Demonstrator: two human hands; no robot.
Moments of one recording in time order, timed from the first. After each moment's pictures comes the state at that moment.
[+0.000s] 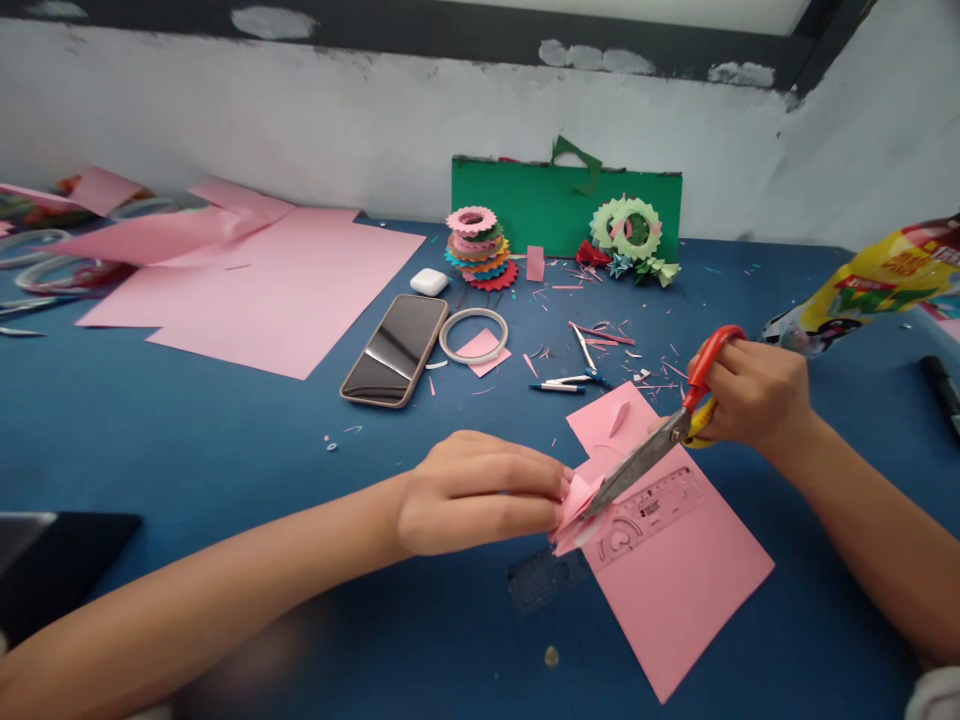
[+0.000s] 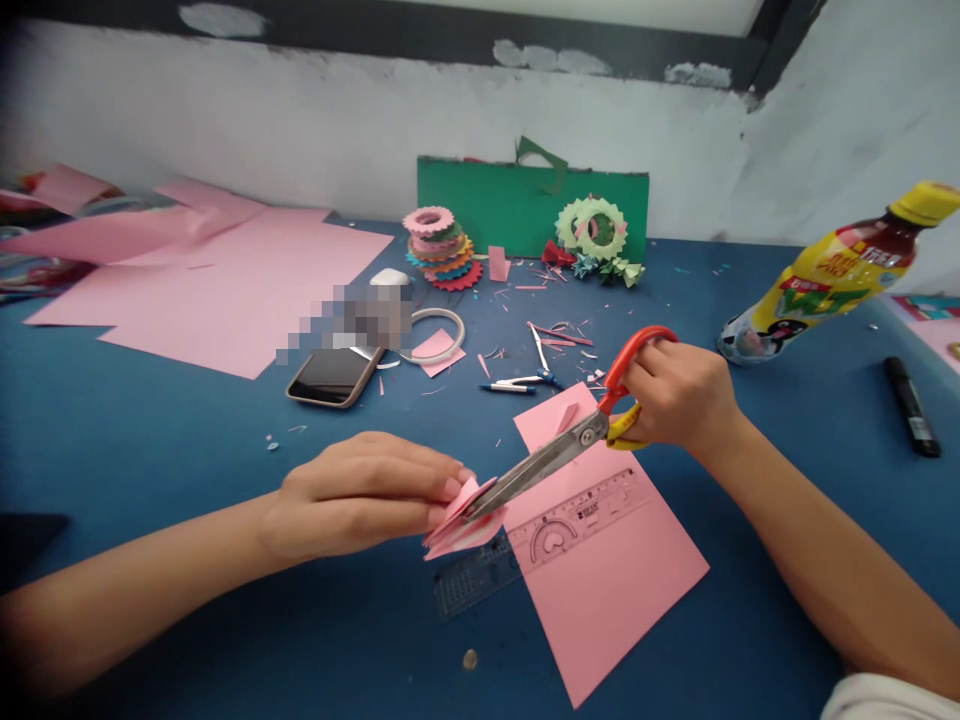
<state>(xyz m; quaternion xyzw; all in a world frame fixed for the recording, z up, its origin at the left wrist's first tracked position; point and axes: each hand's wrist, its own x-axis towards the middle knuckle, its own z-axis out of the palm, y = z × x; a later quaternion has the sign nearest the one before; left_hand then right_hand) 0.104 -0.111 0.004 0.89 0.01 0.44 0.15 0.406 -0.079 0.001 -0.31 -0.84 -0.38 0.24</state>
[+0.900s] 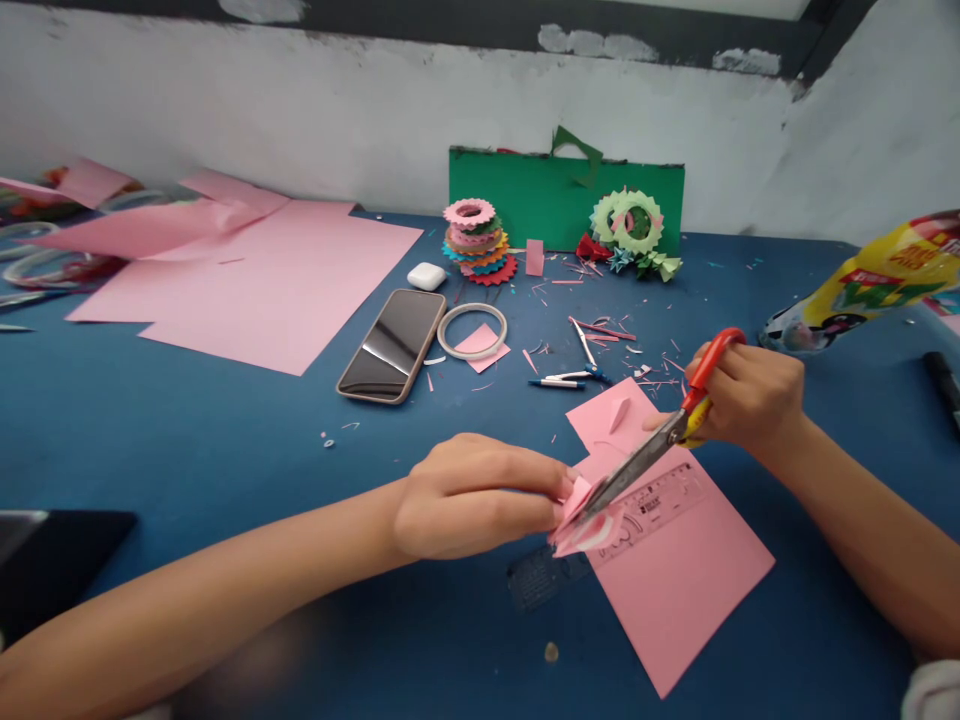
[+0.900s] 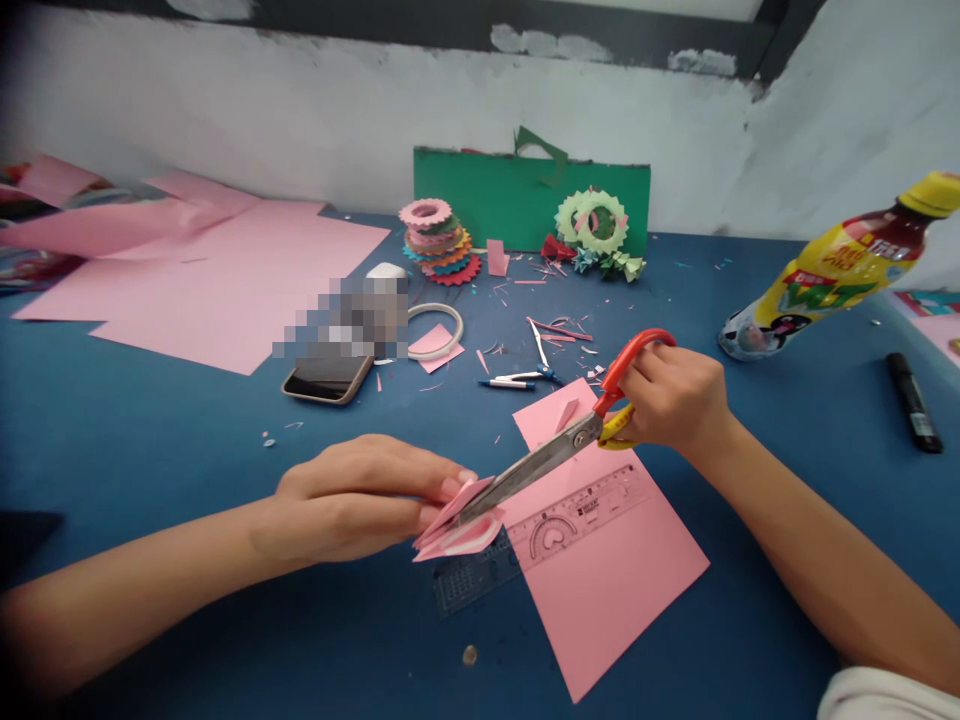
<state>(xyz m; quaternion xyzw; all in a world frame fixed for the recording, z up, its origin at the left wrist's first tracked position) 0.109 -0.121 -0.009 0.84 0.05 0.50 0.19 0.401 -0.083 -0.005 -0.30 -0.84 -0.37 0.27</state>
